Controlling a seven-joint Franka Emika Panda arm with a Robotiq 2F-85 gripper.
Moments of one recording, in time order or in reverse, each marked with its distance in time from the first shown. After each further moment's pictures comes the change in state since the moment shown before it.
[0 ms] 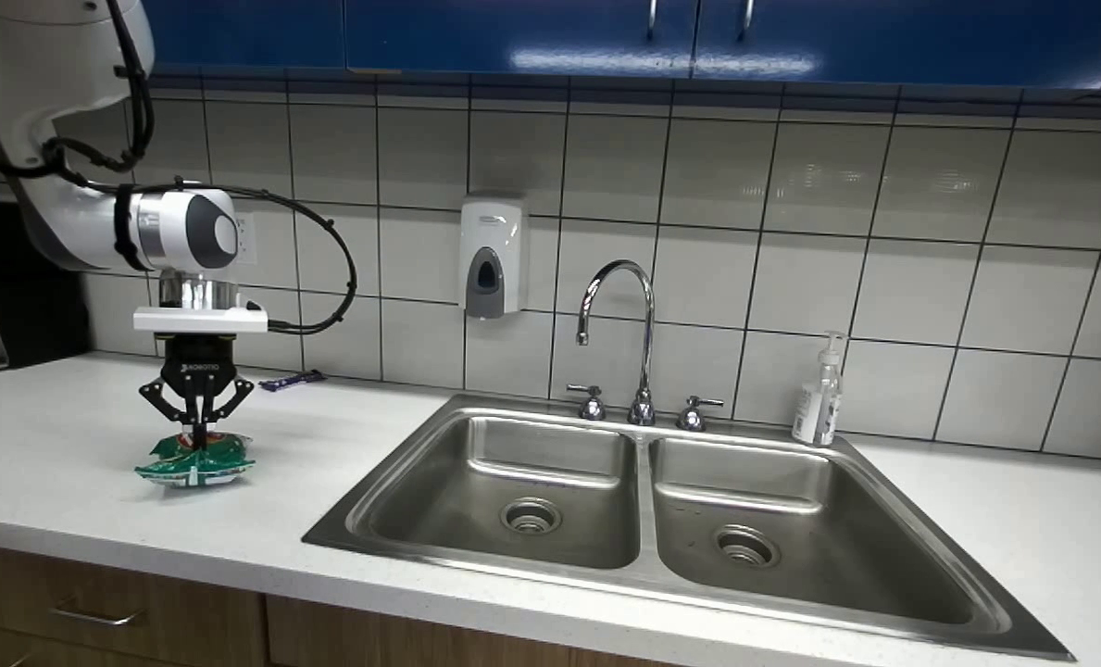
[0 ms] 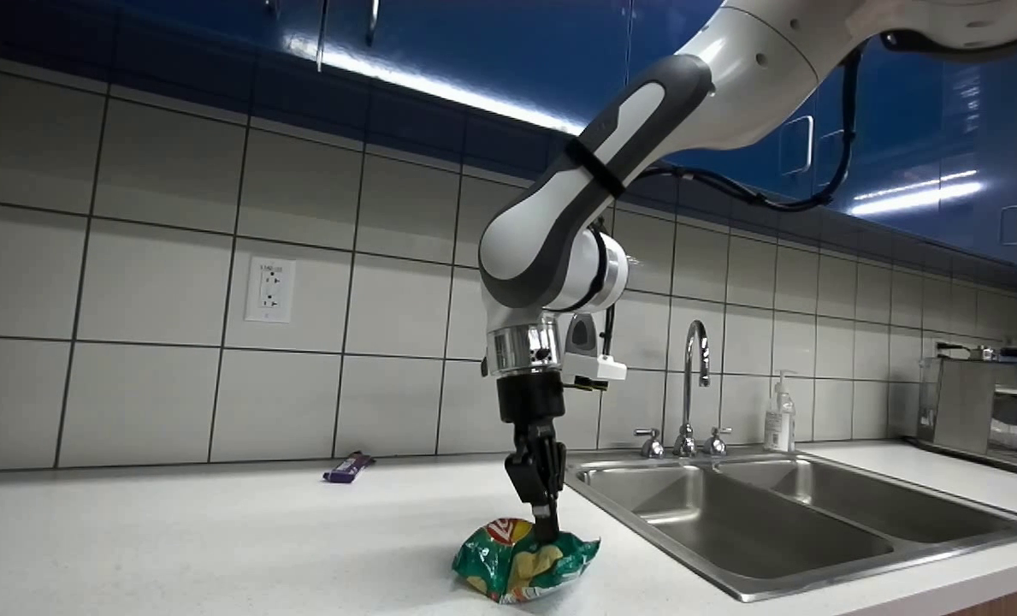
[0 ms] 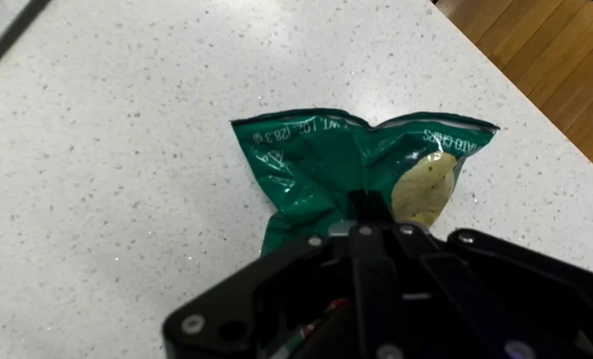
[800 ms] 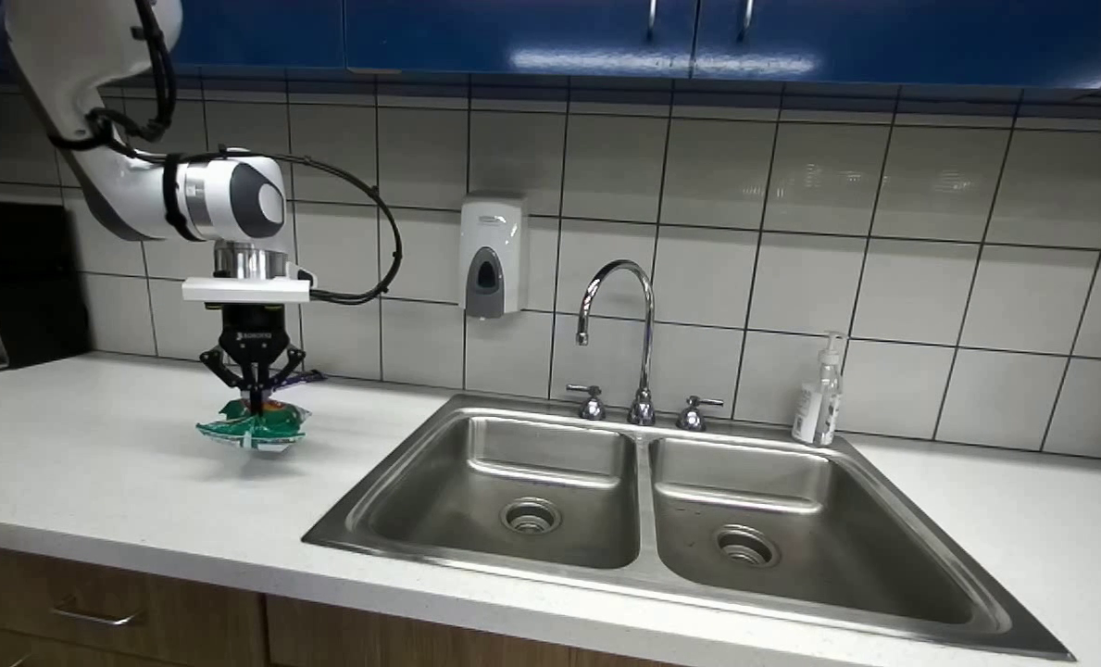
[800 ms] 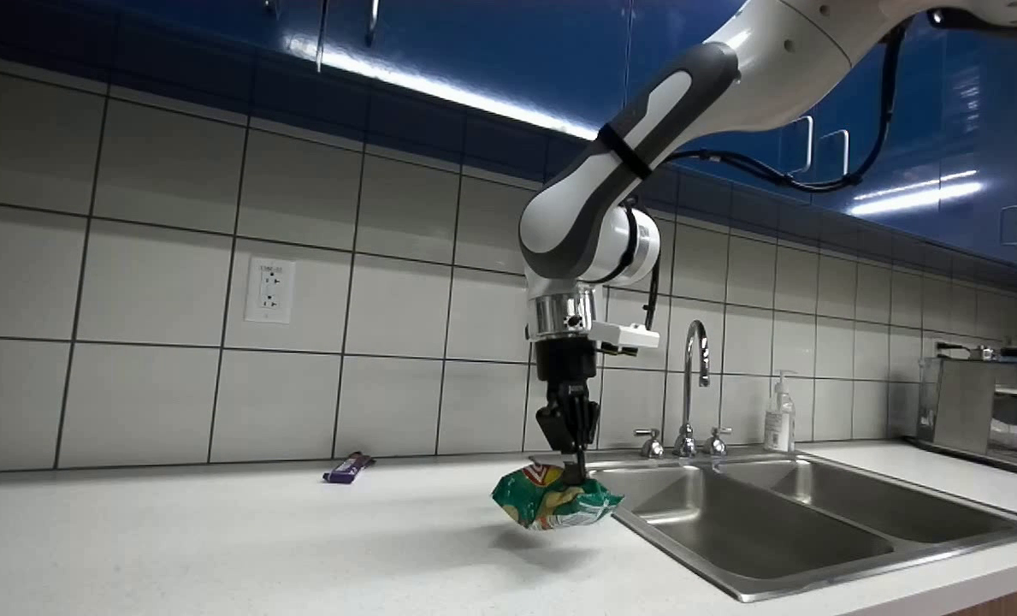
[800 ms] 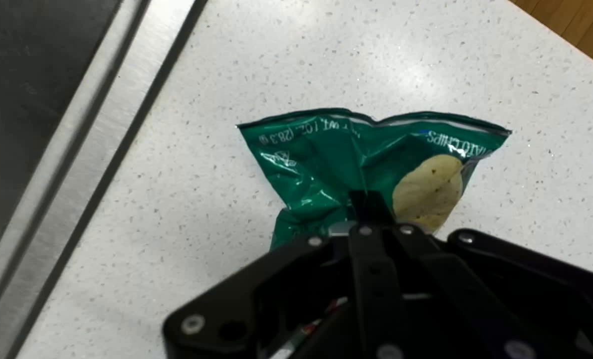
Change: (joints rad) arm -0.059 -0.077 -0.062 0.010 0.000 -0.001 0.056
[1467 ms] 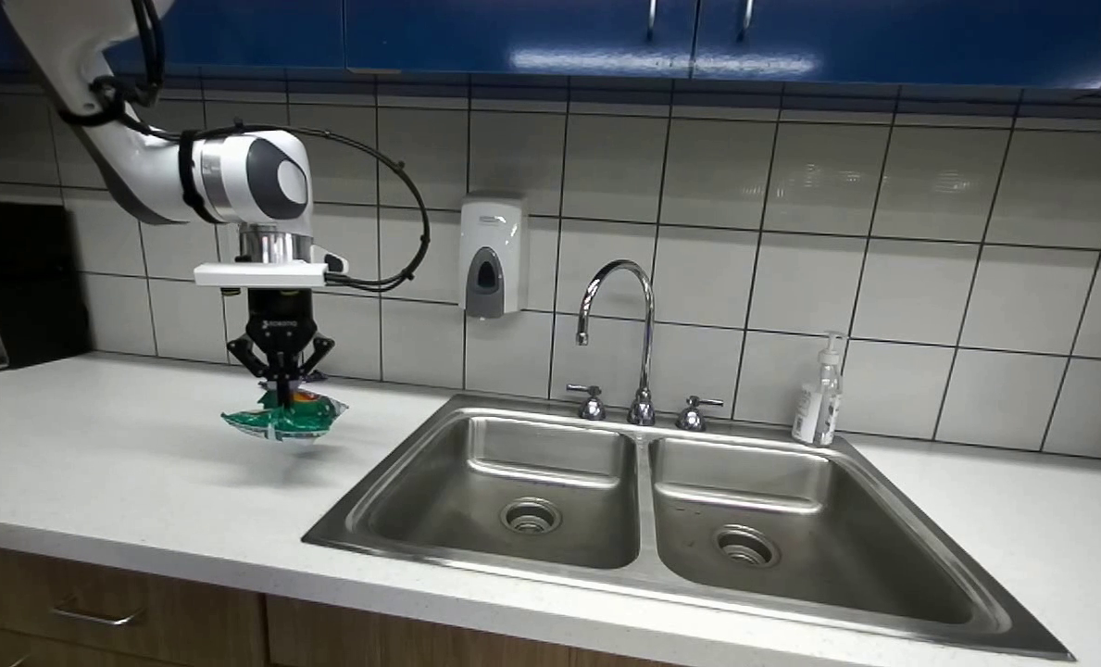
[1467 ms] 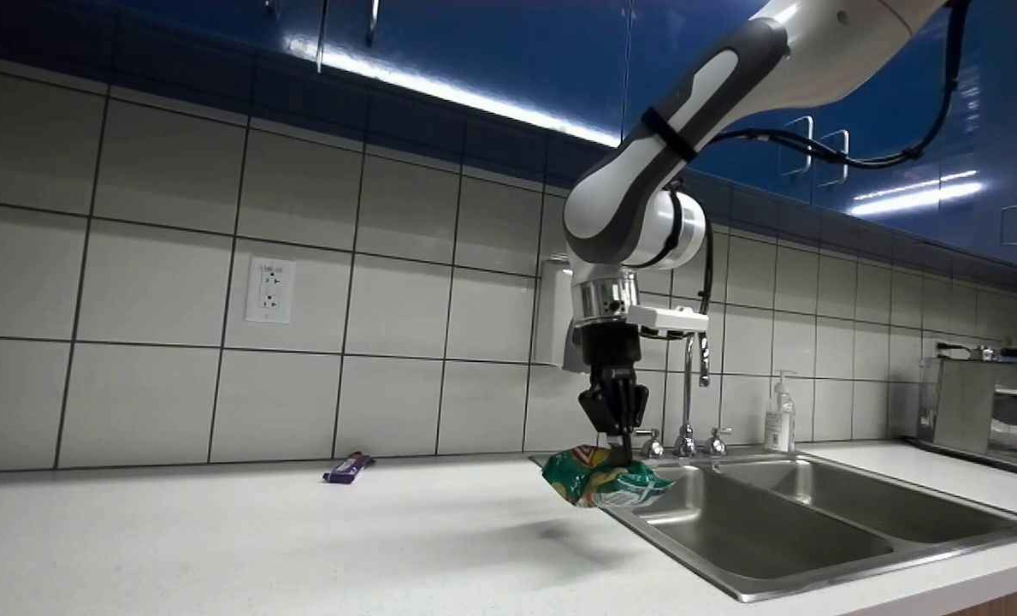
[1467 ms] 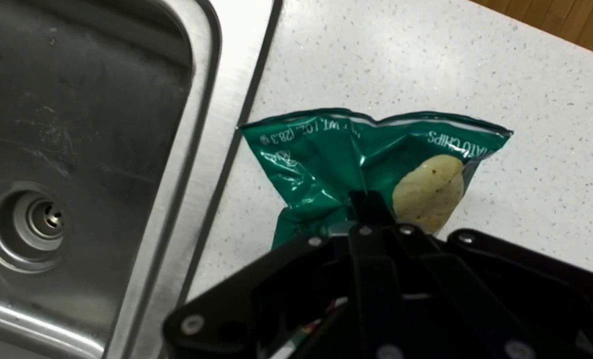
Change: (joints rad) arm -0.035 -0.121 -0.057 -0.100 -0.005 -0.005 0.099
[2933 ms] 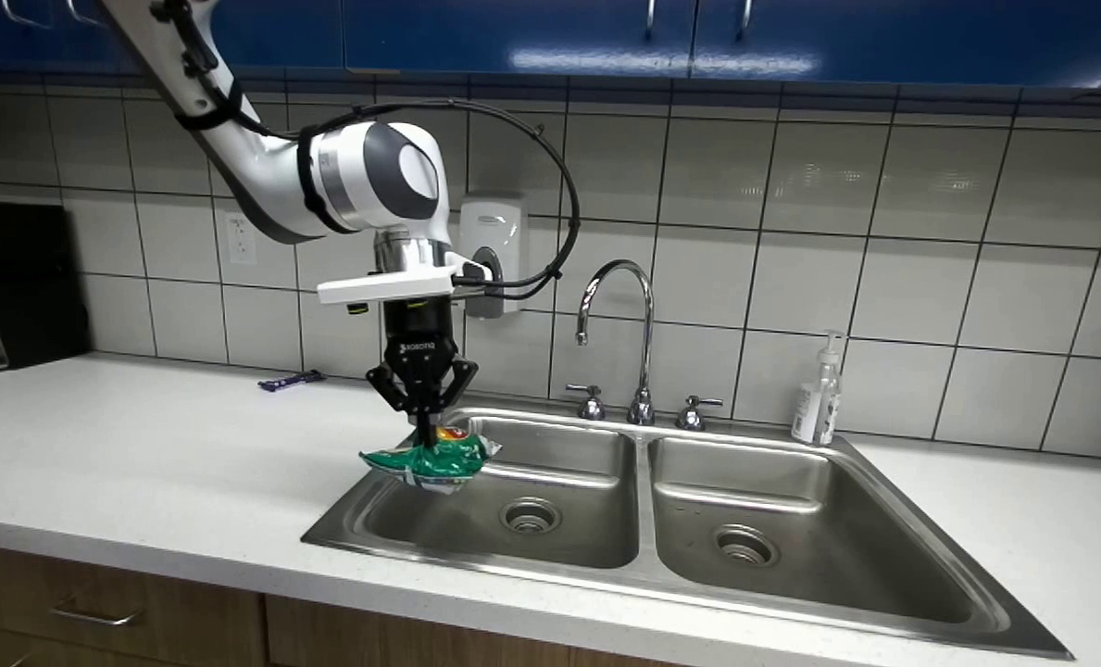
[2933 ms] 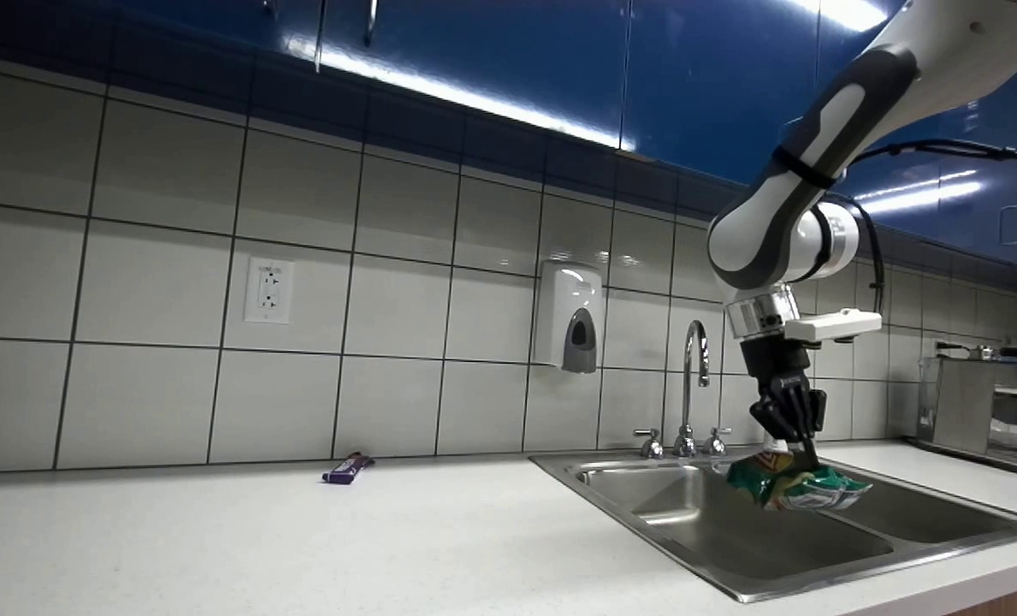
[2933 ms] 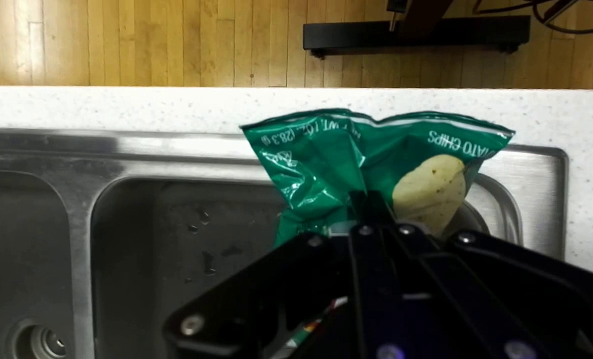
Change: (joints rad) arm -0.219 -0.152 -0.208 -0.184 -0.191 -0.007 0.045
